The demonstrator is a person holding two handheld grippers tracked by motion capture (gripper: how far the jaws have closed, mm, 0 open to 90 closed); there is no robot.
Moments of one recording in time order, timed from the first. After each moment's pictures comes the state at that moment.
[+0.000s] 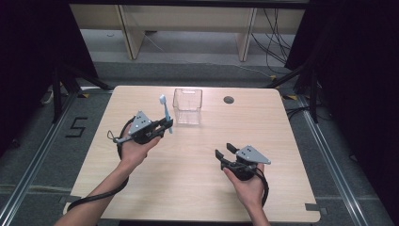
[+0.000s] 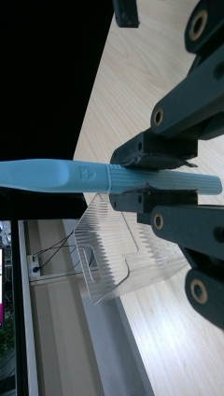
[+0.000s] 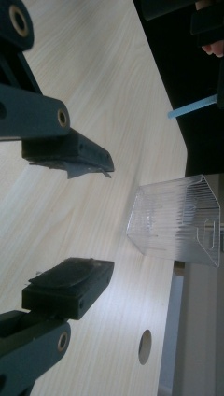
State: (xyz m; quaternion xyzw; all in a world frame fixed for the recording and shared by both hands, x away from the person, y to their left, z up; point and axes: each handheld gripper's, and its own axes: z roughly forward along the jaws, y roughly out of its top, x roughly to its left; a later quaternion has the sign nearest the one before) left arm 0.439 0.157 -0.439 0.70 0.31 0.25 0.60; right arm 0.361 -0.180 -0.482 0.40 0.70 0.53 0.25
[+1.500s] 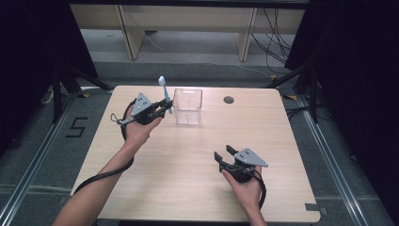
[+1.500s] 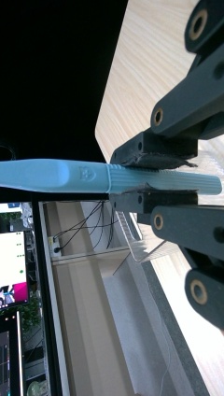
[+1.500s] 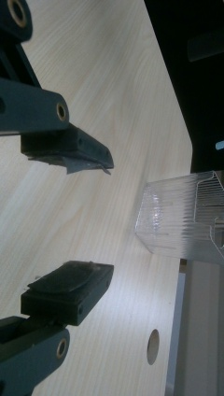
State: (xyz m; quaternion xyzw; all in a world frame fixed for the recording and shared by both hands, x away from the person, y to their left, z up) left arm 0.497 0.156 -0.427 0.68 0.30 0.29 0.61; right arm 0.361 -0.178 -0.496 0.40 0.70 0.53 0.25
